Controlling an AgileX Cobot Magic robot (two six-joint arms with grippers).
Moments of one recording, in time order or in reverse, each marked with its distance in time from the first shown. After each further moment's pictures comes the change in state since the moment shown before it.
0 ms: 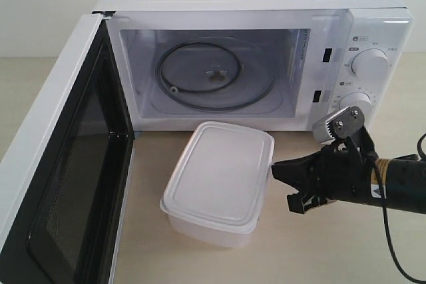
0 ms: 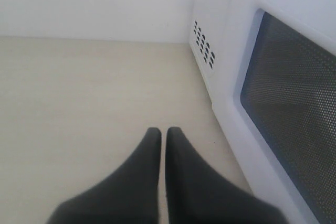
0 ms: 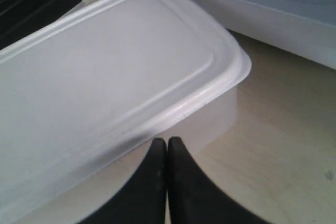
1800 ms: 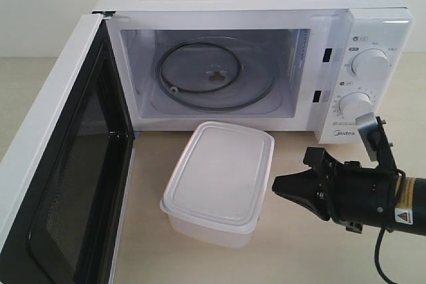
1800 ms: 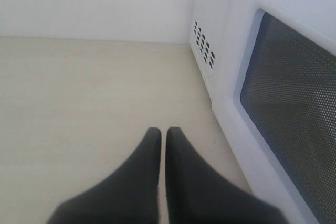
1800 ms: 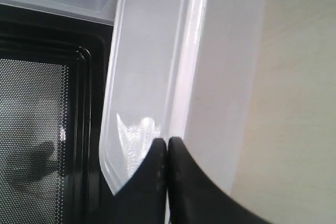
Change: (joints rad) left arm 0.000 0.000 0.000 0.000 0.000 0.000; right arm 0.000 -0.130 0.148 -0.051 -0.078 0.987
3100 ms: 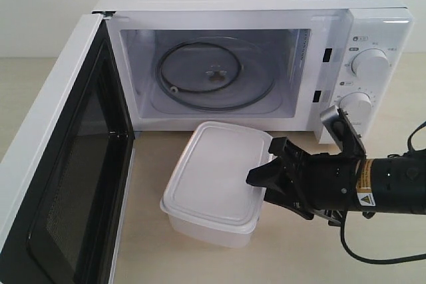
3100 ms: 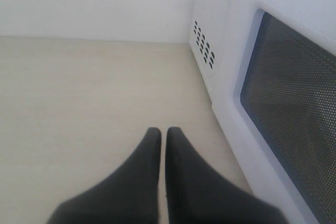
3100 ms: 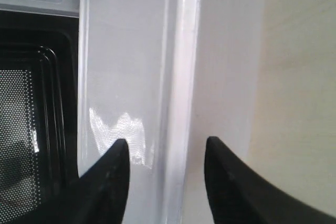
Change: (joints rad) left arm 0.000 0.000 0.000 0.000 0.000 0.000; right arm 0.135 0.000 -0.145 -0.040 0.236 0.234
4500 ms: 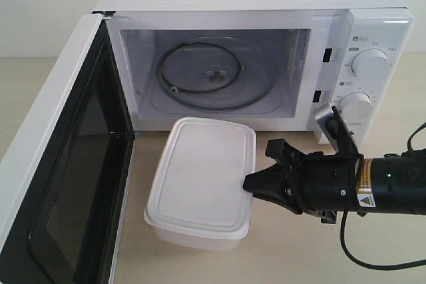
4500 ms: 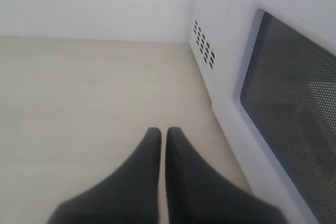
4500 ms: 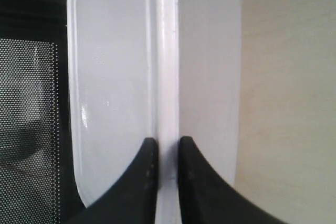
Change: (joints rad) left arm 0.000 0.000 0.000 0.000 0.000 0.000; right arm 0.002 0.001 -0.002 -0.048 -0.076 -0.031
